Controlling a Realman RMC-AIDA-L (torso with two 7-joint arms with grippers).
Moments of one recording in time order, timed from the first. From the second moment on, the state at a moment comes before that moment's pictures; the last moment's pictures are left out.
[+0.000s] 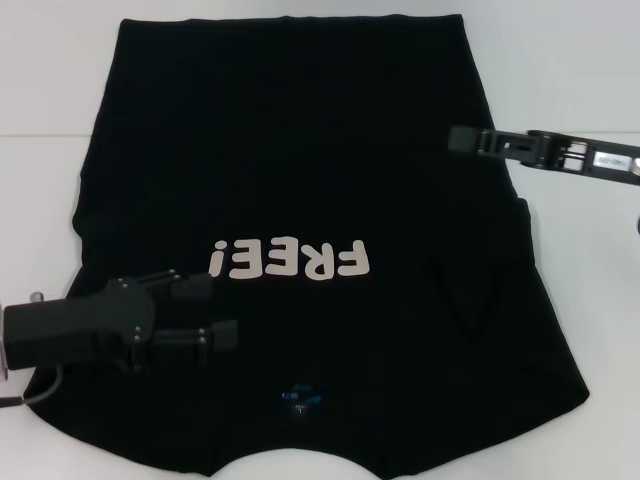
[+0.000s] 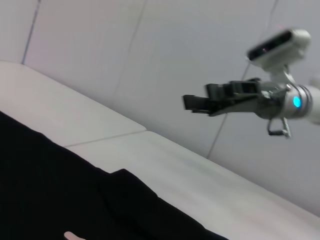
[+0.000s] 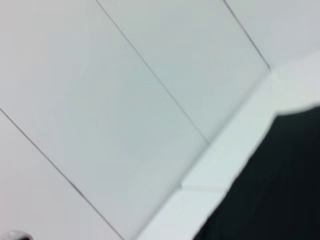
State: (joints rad) left arm -0.47 -2.02 0.59 0.60 2.00 1.72 -1.42; right arm 0.67 2.01 -0.65 -0.63 -1.84 -1.49 1.95
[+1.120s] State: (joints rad) left arm -0.54 -1.85 0.48 0.86 2.55 1.76 -2.59; right arm 0.39 2.09 -0.66 -0.58 -1.97 -1.58 0.95
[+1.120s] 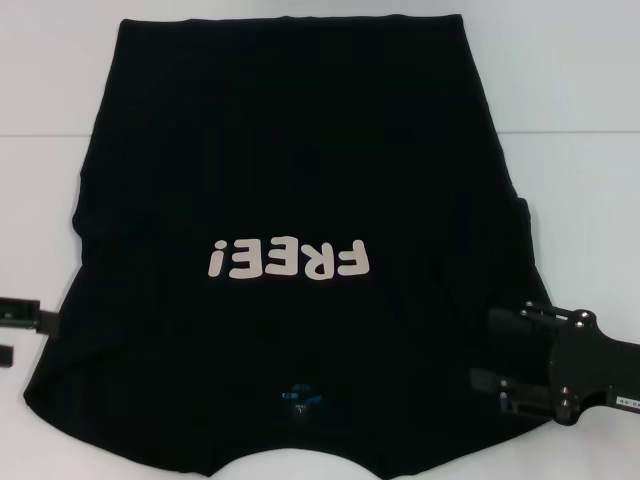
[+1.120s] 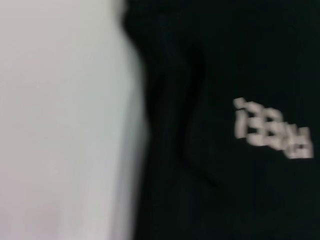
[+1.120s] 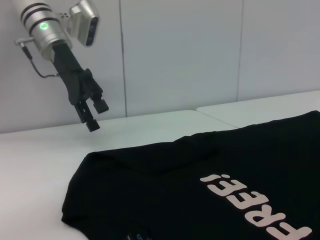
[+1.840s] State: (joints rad) left arm -0.59 -1.90 0.52 0.79 2.73 1.64 -2.63; right arm 0.39 2.09 -0.65 -0.58 -1.98 -1.58 0.92
